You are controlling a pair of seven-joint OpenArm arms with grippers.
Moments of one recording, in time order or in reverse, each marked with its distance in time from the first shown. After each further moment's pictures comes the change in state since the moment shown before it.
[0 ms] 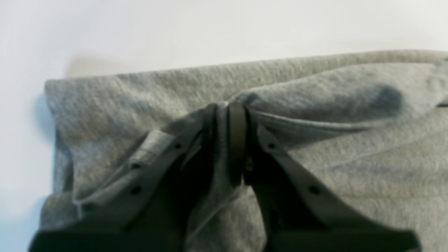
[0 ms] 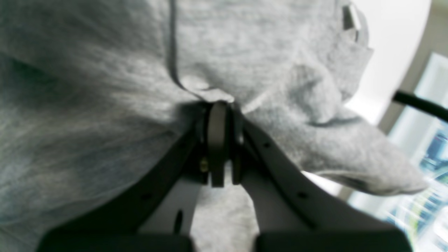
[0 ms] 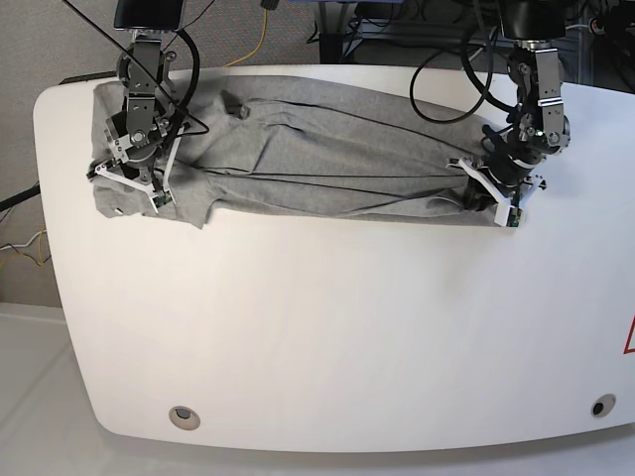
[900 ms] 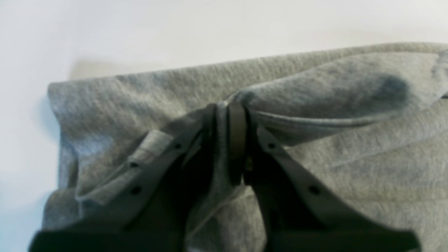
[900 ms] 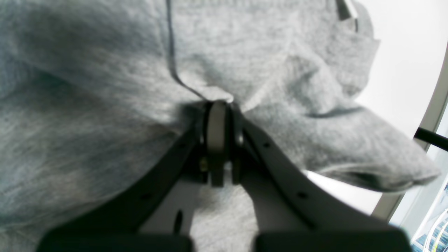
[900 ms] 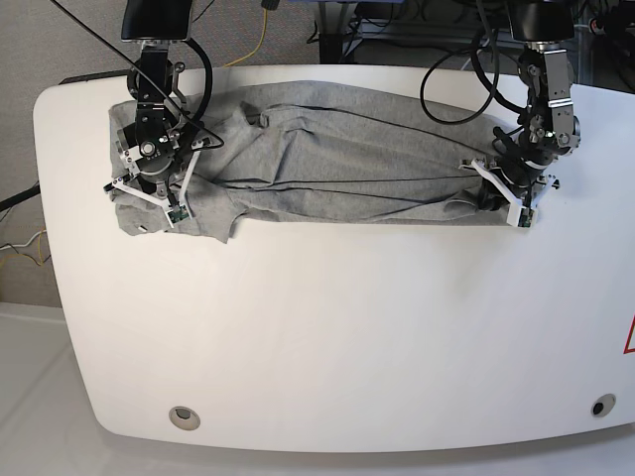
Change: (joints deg) left arm 0.0 -1.5 -0.6 -0.1 0.8 0.4 0.4; right arm 2.8 -0.8 -2.5 -0.9 3.3 -1.8 0.9
